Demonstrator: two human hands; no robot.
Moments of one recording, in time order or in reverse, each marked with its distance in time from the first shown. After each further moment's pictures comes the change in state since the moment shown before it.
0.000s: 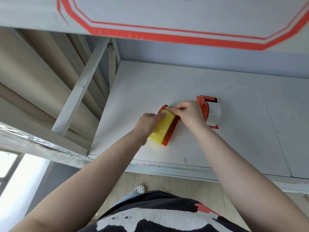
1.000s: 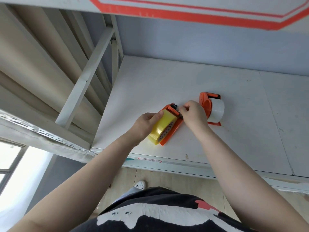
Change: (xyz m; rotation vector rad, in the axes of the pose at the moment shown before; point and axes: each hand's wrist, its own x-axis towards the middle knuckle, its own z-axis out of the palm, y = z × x) left_hand -0.025 -0.011 -0.016 0.107 -0.084 0.157; right_hand -0.006 0.013 0.000 -0.424 0.081 -0.041
